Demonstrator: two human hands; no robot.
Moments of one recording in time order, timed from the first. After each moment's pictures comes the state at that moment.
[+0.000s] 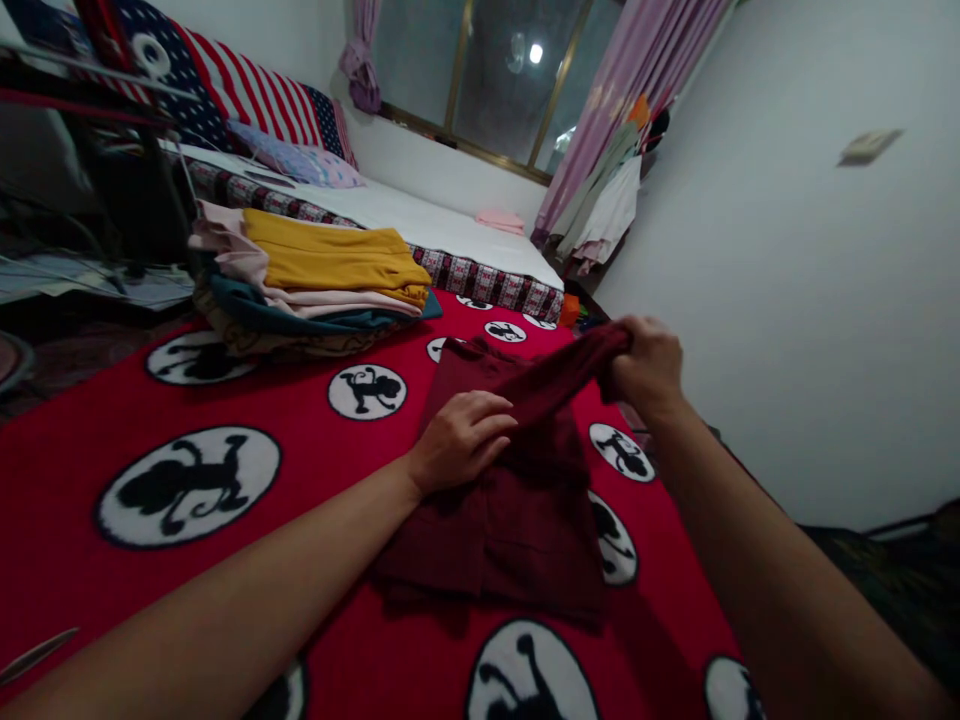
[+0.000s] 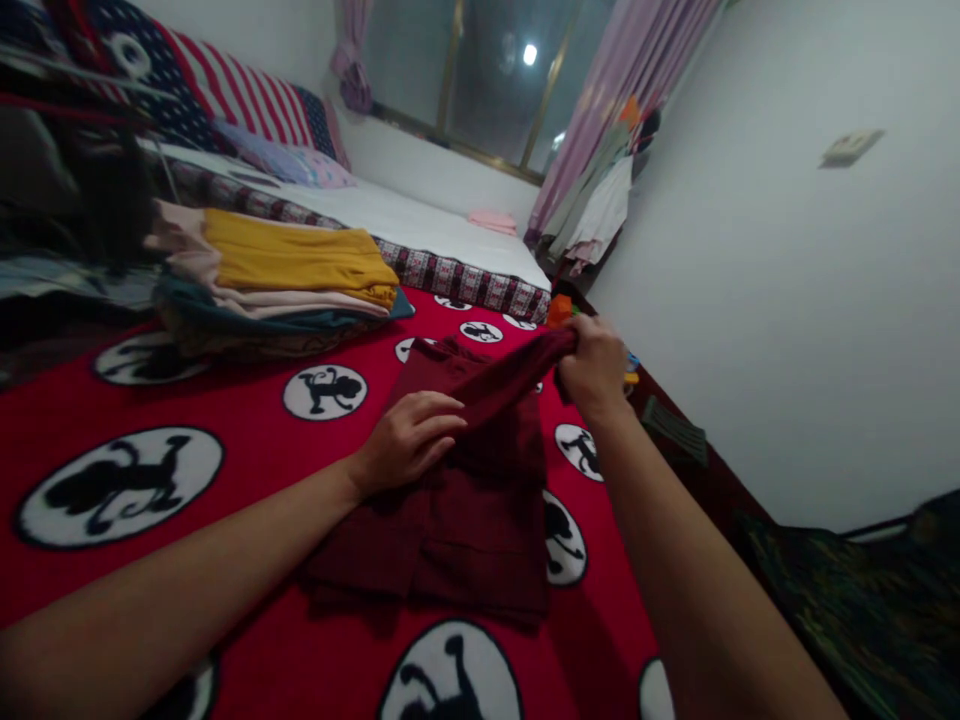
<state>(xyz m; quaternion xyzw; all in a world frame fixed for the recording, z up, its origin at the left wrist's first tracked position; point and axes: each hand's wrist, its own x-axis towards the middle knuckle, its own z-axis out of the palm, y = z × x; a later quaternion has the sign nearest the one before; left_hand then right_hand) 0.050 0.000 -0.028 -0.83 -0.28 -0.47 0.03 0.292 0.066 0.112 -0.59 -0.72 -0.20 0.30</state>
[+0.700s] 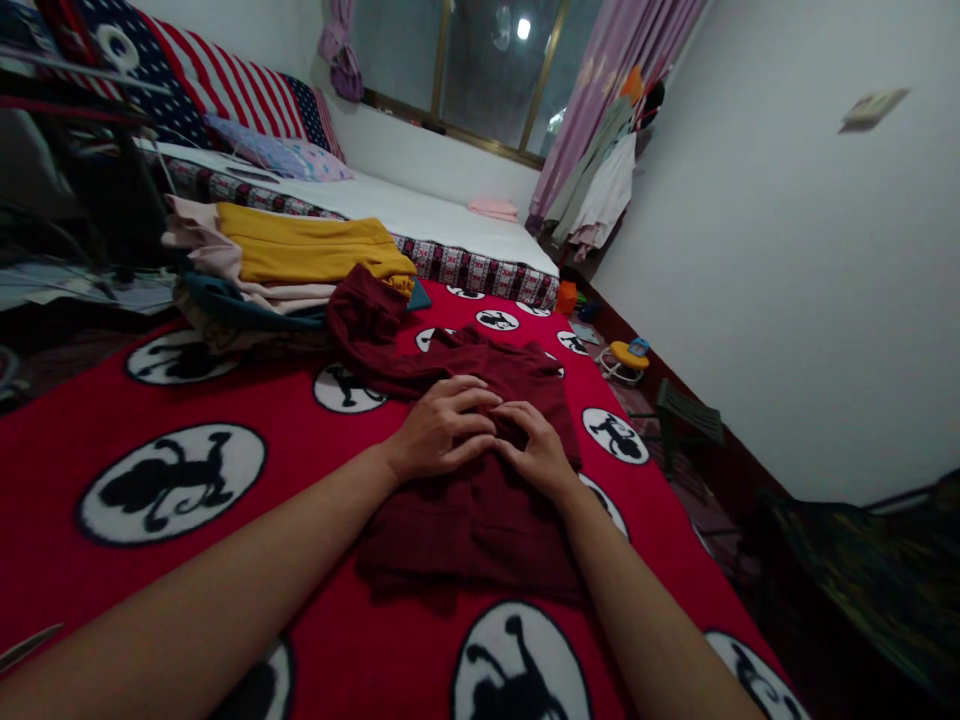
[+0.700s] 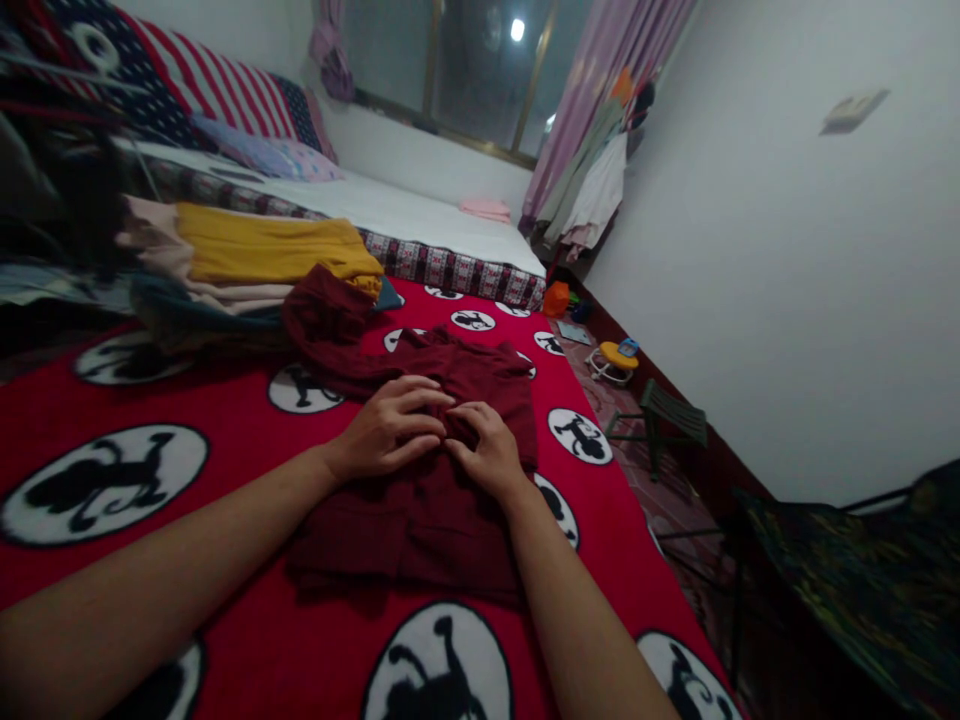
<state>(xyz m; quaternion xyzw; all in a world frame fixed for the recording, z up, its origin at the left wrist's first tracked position) 0.042 -0.004 -0.015 -0.88 -0.31 -0.37 0.01 0.253 0.004 -0.034 -0.40 -0.83 0.14 0.35</state>
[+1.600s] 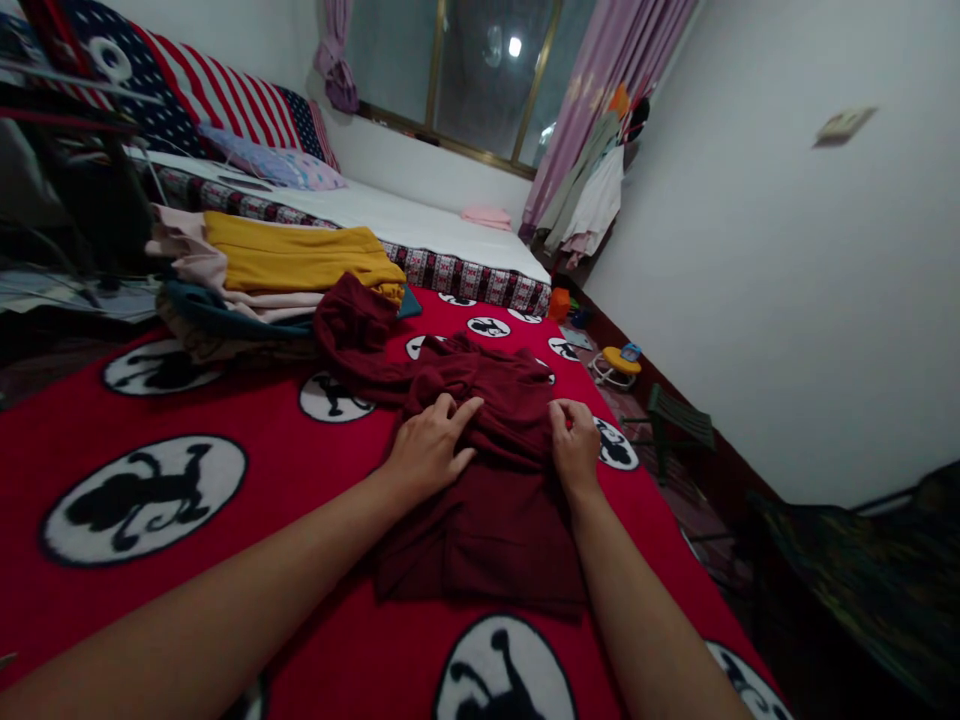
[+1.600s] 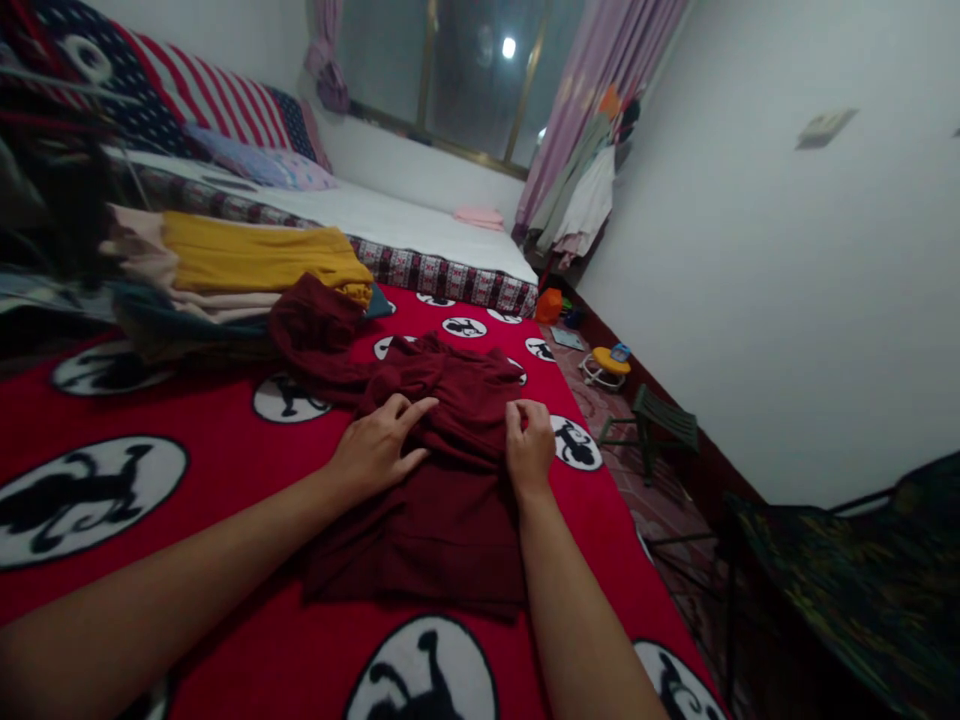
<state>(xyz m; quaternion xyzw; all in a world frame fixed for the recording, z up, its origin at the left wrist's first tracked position) 0.067 -0.018 -0.024 -0.80 -0.55 -0.25 0.02 0.298 0.026 -0.029 -0.60 -0.65 0.00 0.47</state>
